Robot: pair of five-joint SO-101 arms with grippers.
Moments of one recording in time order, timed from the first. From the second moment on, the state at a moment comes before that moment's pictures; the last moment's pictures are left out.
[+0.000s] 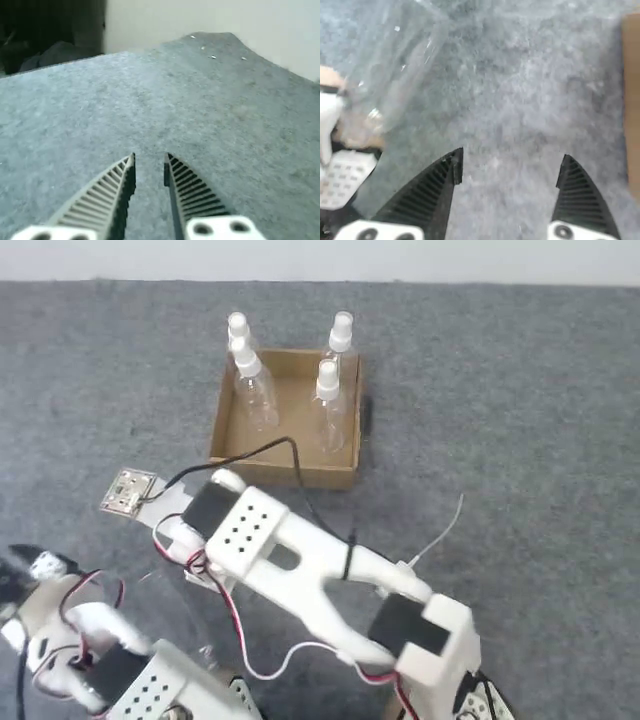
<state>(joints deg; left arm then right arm) -59.4 -103.5 94.1 44.5 9.5 -64.0 17.5 -15.8 88.4 9.1</state>
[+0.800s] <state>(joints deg) -57.3 -103.5 88.0 60.0 -15.8 -56.0 3.6 -14.4 100.2 9.1</state>
